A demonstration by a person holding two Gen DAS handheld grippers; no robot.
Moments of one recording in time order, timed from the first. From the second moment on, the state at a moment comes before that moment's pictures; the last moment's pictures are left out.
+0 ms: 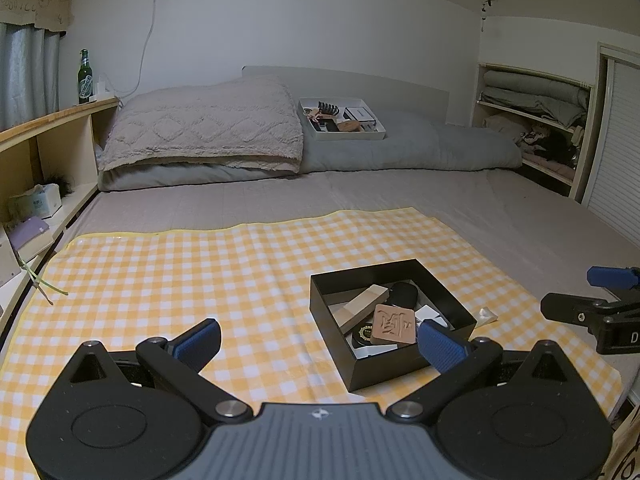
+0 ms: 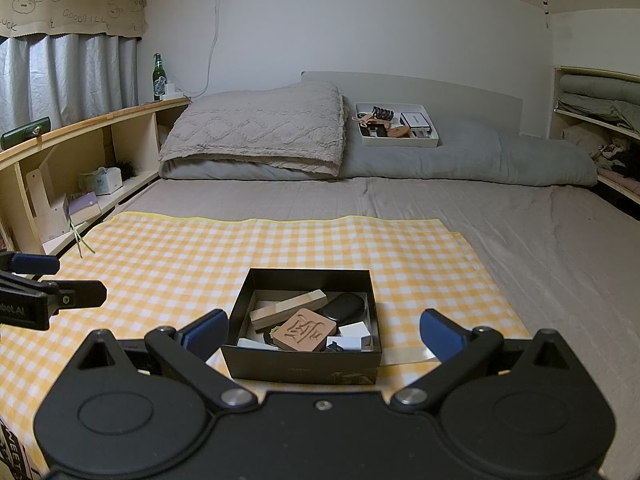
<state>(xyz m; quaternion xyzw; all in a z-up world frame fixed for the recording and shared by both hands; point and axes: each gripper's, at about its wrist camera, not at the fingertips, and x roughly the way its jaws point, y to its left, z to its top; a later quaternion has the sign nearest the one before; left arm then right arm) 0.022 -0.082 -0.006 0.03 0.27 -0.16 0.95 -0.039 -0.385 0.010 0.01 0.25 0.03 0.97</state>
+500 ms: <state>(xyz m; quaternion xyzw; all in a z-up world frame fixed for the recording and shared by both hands) 0.022 -0.082 -0.006 0.03 0.27 -0.16 0.95 -0.039 -0.385 0.009 0.00 0.25 0.04 0.97</state>
